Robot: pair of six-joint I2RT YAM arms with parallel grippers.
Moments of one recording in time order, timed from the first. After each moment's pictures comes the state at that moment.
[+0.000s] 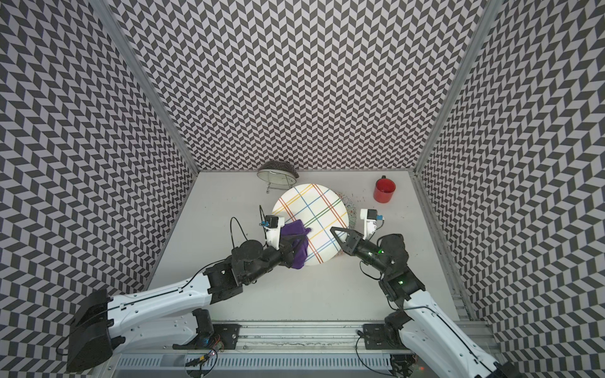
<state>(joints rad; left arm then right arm) -1.04 1.09 0.67 0.25 -0.24 -0.55 0.48 0.73 0.43 0.30 -0.44 1.02</state>
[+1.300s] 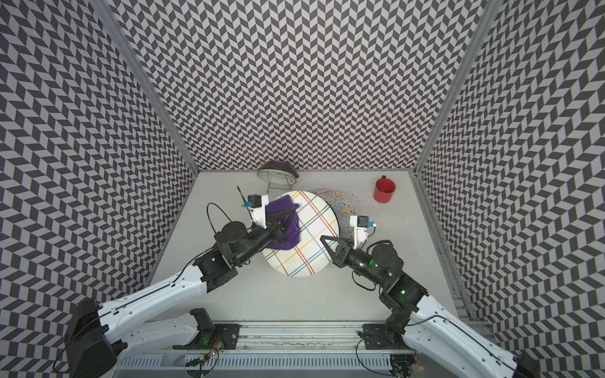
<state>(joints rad) -0.83 1.03 0.69 0.30 -0.09 -0.53 0.75 0.65 0.53 0.08 -0.16 0.89</state>
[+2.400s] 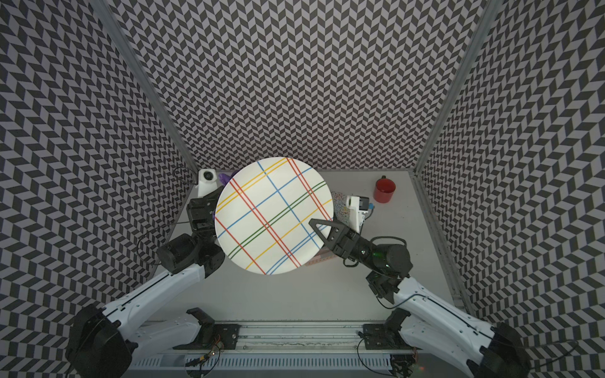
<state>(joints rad) -0.60 1.12 0.76 1.58 0.40 -1.98 0.75 0.96 0.58 1.05 -0.48 1.26</state>
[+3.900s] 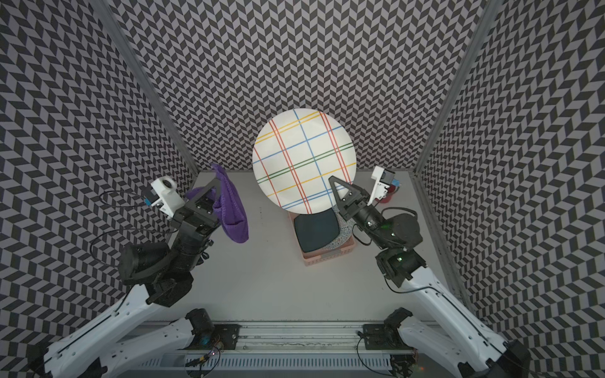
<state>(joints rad) -0.85 0.85 0.96 0.62 -0.09 -0.83 0.59 0.94 0.86 0.49 -0.23 0.84</state>
